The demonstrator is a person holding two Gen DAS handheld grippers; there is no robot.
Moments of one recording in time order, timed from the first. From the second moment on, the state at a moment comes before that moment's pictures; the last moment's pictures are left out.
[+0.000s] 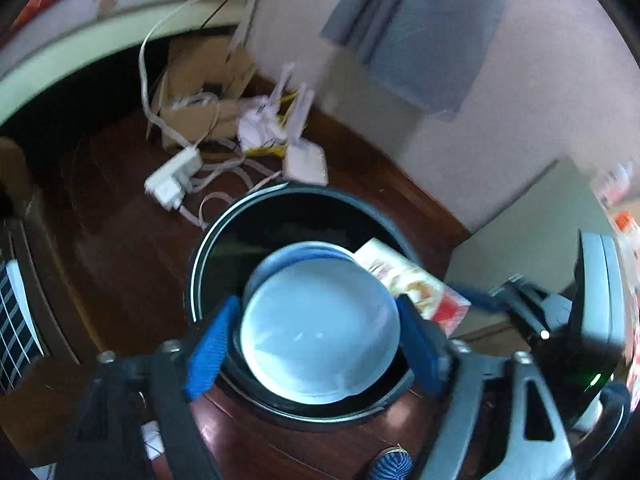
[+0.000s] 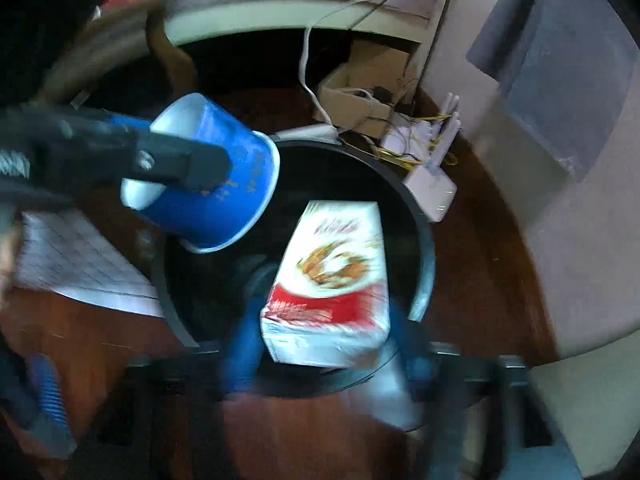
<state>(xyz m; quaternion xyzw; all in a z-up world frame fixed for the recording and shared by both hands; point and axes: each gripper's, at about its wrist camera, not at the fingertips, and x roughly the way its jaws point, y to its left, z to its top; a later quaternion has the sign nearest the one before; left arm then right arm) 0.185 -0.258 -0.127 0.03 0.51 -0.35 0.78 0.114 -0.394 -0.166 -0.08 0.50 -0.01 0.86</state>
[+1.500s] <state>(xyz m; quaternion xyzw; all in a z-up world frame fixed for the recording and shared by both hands) 0.103 -0.095 0.005 0.03 0.35 -0.13 0.93 0.081 -0.293 -0.013 -0.04 0.38 -0.02 0.92</state>
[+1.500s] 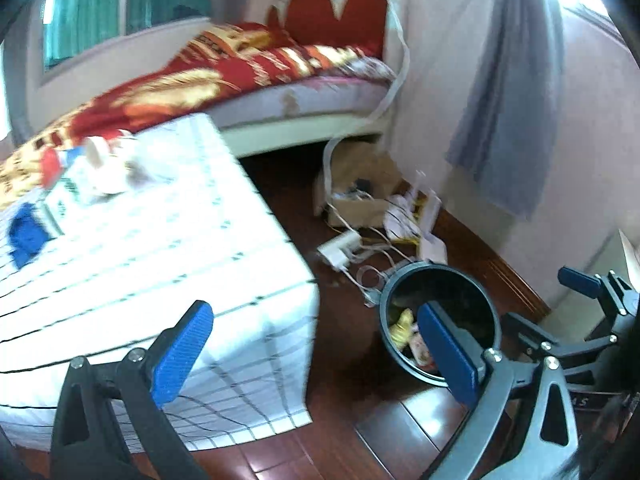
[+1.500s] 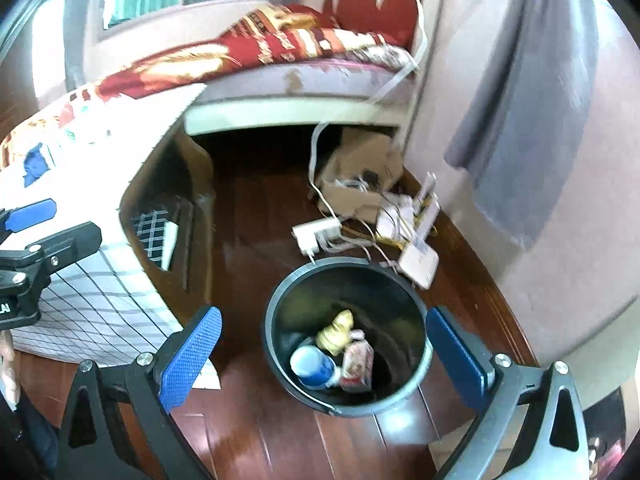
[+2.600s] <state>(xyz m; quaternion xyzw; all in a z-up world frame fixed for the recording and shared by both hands) 0.154 0.182 0.016 -0.07 0.33 0.05 0.94 0.203 -0.069 0.041 -0.10 0.32 0.17 0.93</state>
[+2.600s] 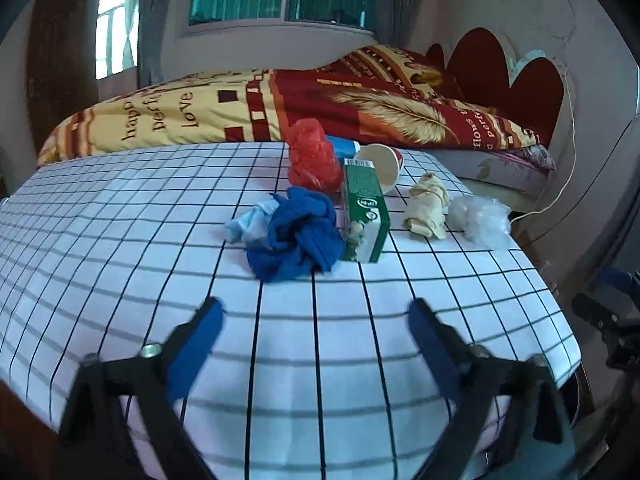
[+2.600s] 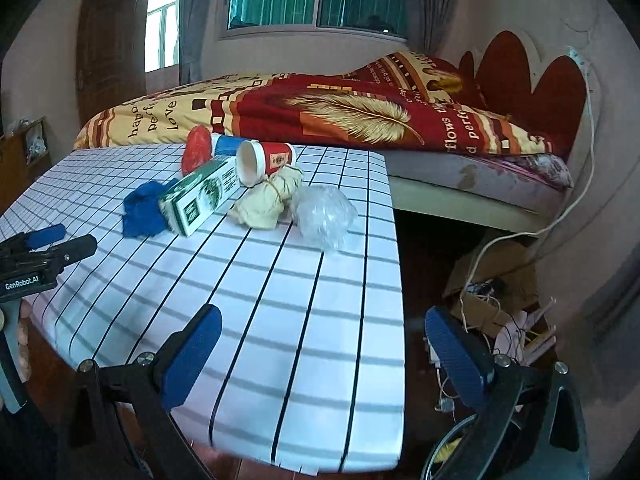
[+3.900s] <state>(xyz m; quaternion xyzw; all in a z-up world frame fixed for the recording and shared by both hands) 0.189 0.198 0.003 -0.11 0.36 0.01 0.93 0.286 -0.058 0.014 -0.05 0.37 0.20 0.90</state>
